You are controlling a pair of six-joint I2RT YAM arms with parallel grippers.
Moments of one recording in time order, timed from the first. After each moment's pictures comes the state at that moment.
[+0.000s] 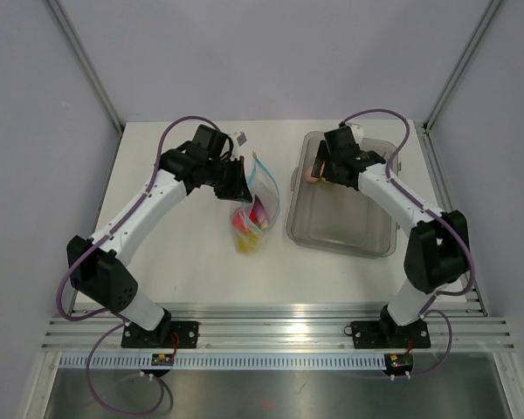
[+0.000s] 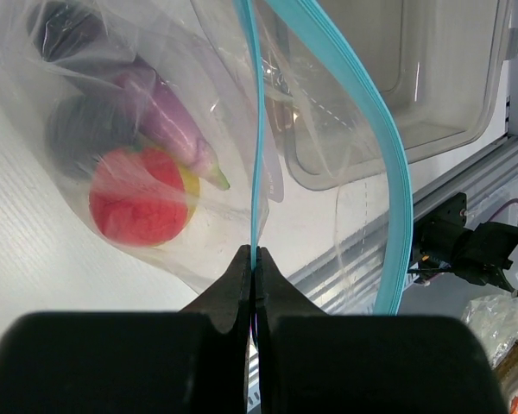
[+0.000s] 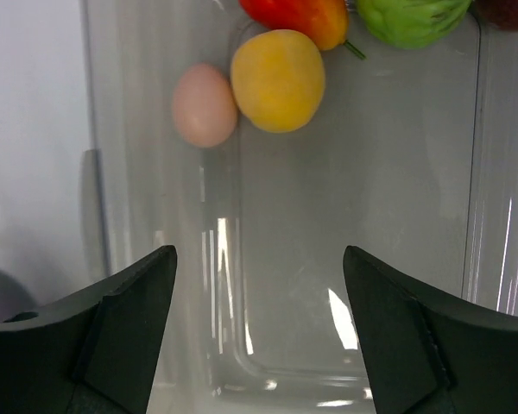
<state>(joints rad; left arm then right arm) -0.50 1.54 1.51 -0.87 0.35 -0.44 0.40 1.66 1.39 -0.55 0.30 0.55</state>
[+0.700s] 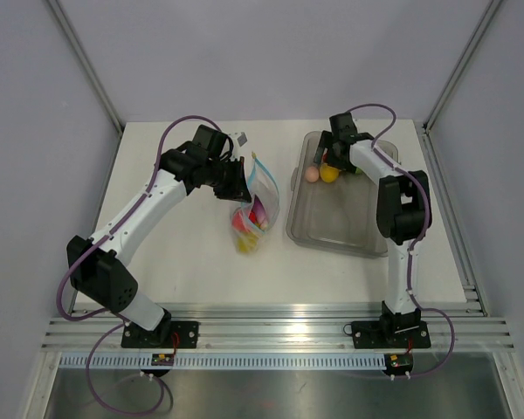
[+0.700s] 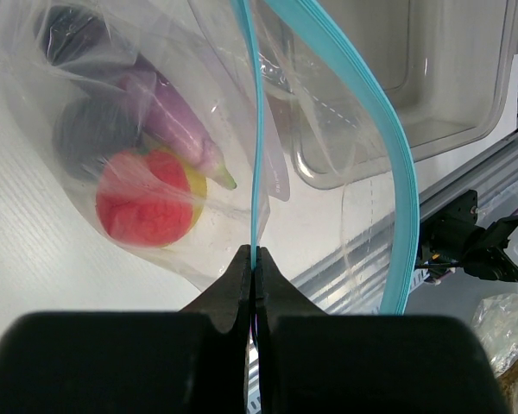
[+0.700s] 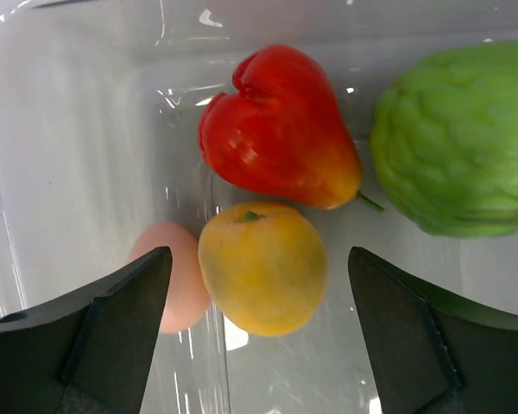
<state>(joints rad) -0.50 1.54 1.51 -0.87 0.34 -0.41 0.23 2.17 1.76 -0.52 0.17 0.46</state>
